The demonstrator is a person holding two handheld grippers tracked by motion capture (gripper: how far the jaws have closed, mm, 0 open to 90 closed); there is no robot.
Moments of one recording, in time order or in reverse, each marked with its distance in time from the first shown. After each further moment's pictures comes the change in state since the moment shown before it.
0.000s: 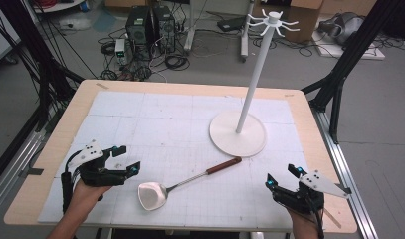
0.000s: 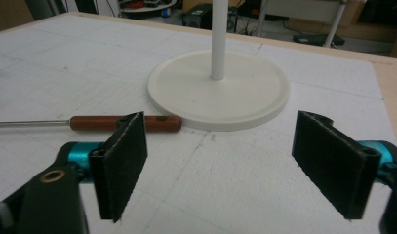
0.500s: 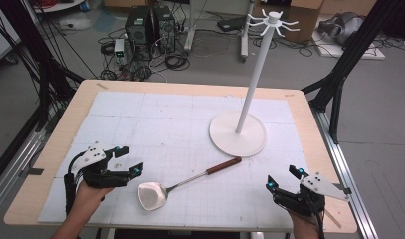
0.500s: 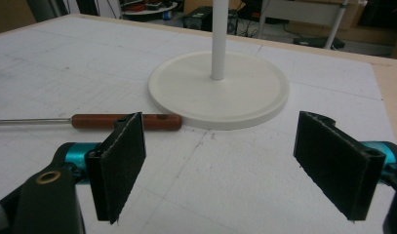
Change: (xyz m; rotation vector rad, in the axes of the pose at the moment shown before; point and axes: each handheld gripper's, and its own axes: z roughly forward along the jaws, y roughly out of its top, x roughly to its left) left arm -0.008 0.000 0.007 0.007 -0.012 0.030; right arm 0.000 -0.004 -0.003 -0.009 0.002 -0.001
